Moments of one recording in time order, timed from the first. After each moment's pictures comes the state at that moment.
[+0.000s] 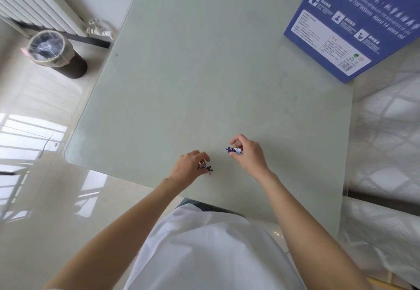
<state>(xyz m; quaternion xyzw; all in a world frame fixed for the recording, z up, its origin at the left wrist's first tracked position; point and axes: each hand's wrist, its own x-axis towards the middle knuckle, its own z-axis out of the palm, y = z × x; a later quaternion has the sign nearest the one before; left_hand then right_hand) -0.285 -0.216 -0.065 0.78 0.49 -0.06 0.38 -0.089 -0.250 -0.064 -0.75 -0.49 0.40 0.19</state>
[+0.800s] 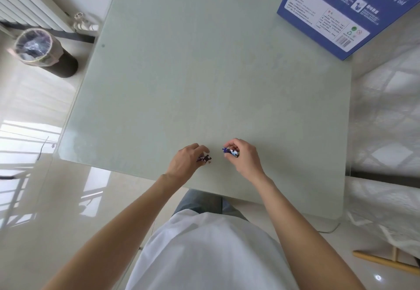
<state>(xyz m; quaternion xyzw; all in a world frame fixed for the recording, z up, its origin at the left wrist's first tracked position) -0.288 -0.230 -0.071 0.83 0.45 -0.04 0.33 -0.110 -0.291 -0.078 -0.76 -0.46 0.41 0.24</state>
